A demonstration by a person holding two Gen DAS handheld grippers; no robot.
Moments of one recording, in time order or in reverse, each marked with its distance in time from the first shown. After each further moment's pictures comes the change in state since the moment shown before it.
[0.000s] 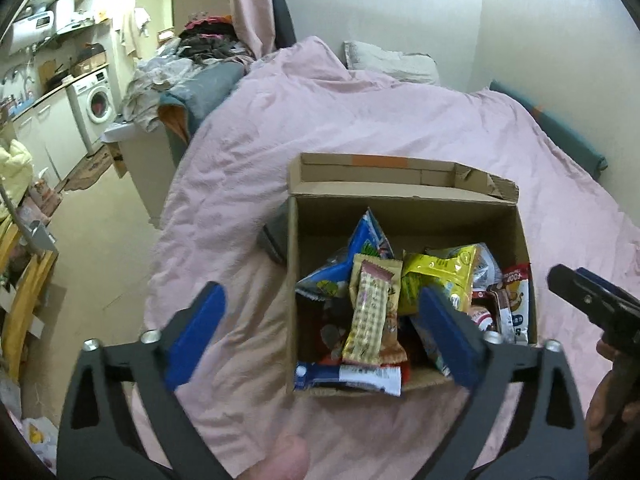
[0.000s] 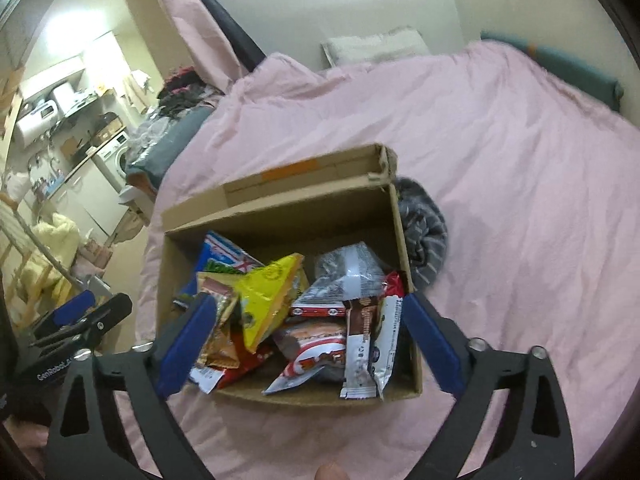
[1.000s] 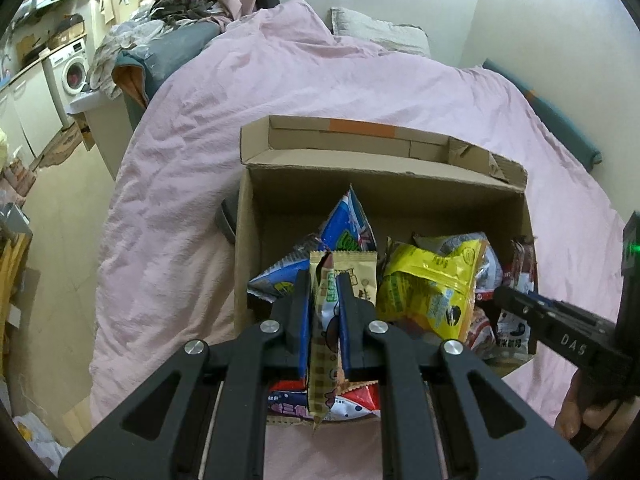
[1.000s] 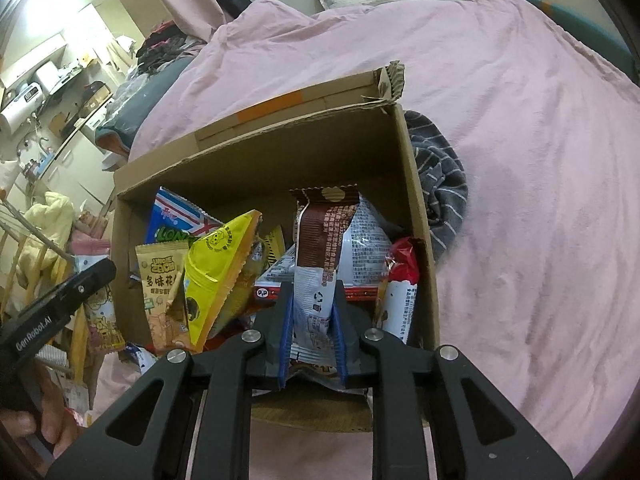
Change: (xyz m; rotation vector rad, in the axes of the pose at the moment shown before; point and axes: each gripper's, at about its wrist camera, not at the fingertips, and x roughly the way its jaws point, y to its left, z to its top) left arm 0.068 -0.019 0.007 -0.011 0.132 -0.091; right arm 0.089 -0.028 -0.003 0.063 0.228 0.026
